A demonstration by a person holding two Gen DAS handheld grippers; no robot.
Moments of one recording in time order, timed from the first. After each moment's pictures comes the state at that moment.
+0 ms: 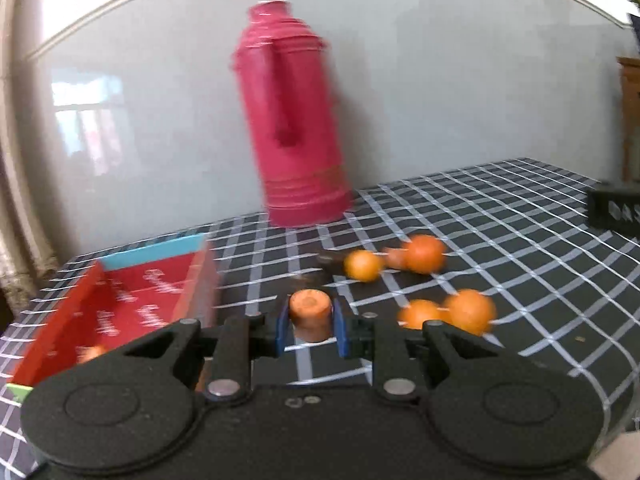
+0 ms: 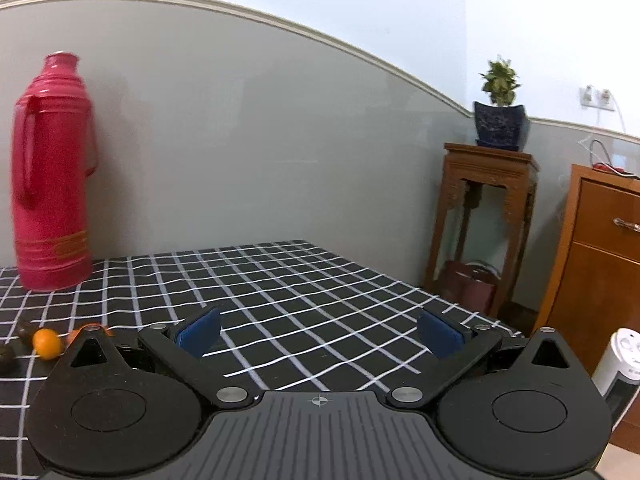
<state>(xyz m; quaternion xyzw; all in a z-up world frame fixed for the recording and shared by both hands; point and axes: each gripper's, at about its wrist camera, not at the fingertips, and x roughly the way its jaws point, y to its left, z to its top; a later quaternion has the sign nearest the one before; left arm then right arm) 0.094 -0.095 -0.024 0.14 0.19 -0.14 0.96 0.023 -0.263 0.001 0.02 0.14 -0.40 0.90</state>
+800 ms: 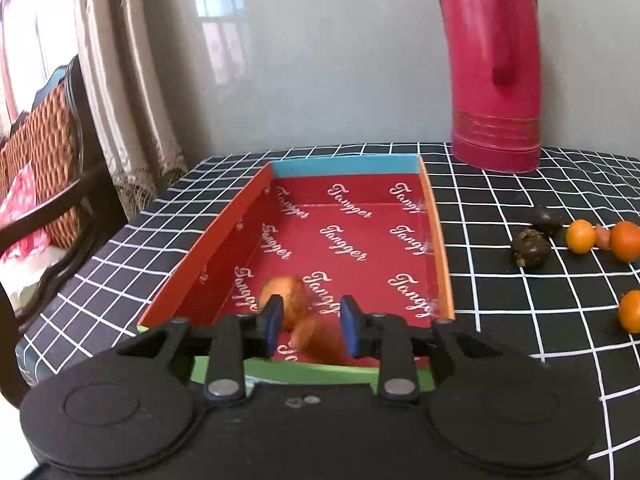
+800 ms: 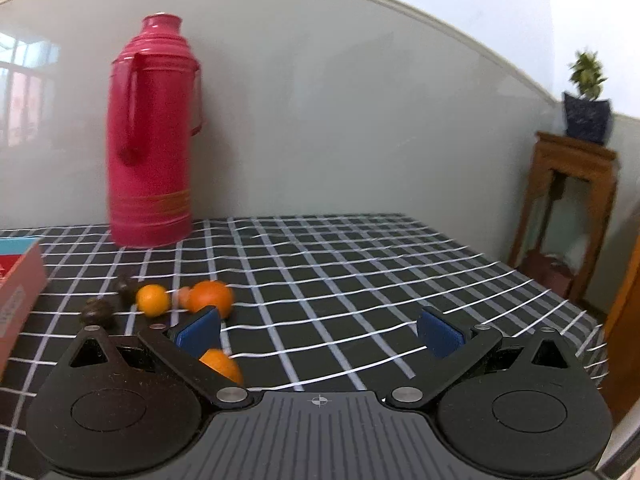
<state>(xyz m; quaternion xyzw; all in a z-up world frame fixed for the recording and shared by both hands) 0.152 0.007 -0.023 0.08 0.30 0.06 0.95 0.062 -0.215 -0.016 0.03 0.20 -0.28 0.94</state>
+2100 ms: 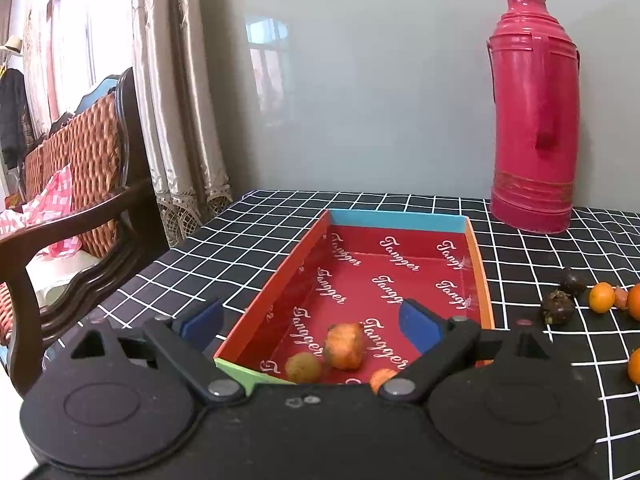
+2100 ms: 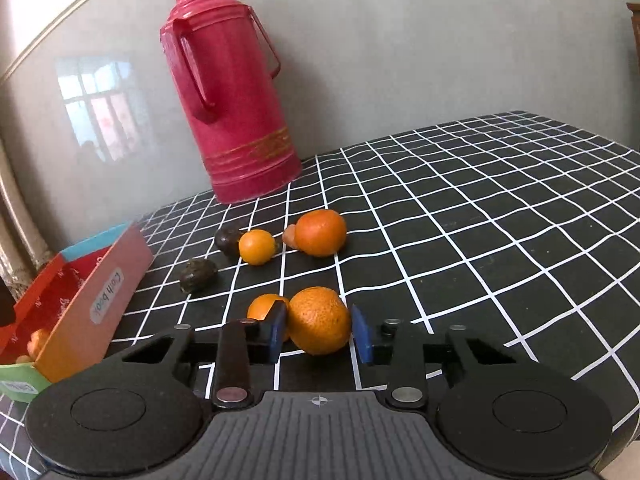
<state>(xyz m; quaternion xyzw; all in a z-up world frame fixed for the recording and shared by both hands) 0.137 0.034 0.005 0.05 0.23 0.10 0.97 0.079 -0.252 -0.050 0.19 0.25 -0.08 0.95</state>
